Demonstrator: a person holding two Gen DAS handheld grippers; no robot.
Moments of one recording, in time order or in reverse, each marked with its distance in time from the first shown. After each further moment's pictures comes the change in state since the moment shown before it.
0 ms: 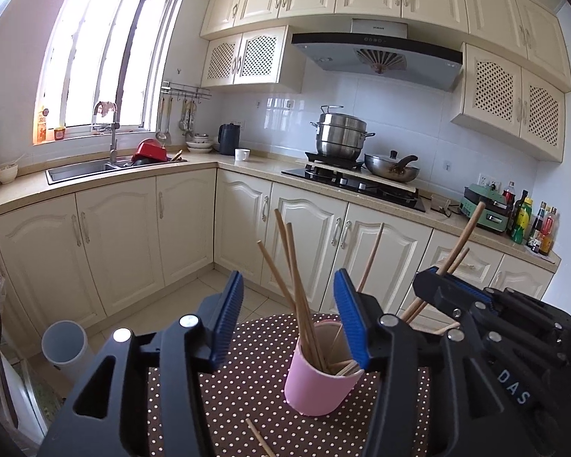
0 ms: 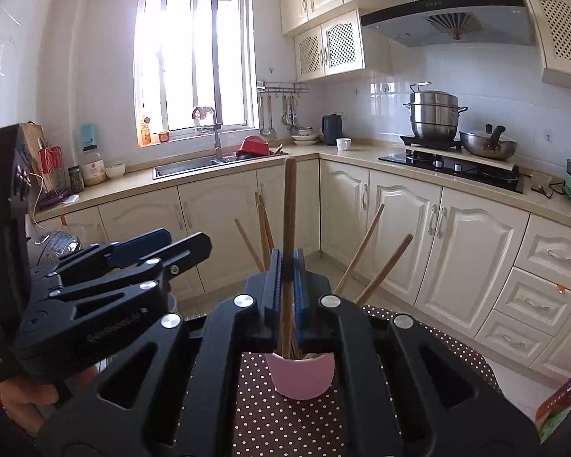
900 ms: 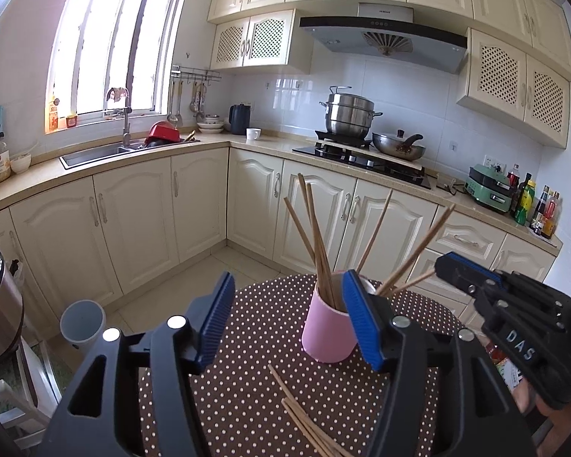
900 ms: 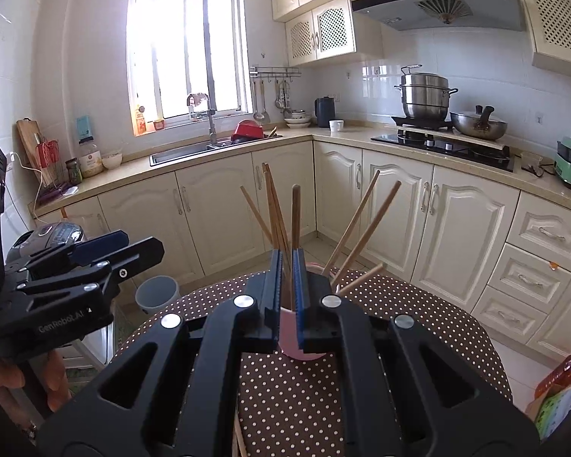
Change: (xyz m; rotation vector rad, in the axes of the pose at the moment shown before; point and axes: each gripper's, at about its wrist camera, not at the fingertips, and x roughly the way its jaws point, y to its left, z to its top) left arm -0.056 0.012 -0.020 0.006 0.093 0.034; right arm -0.039 0.006 -0.020 0.033 0.056 -0.019
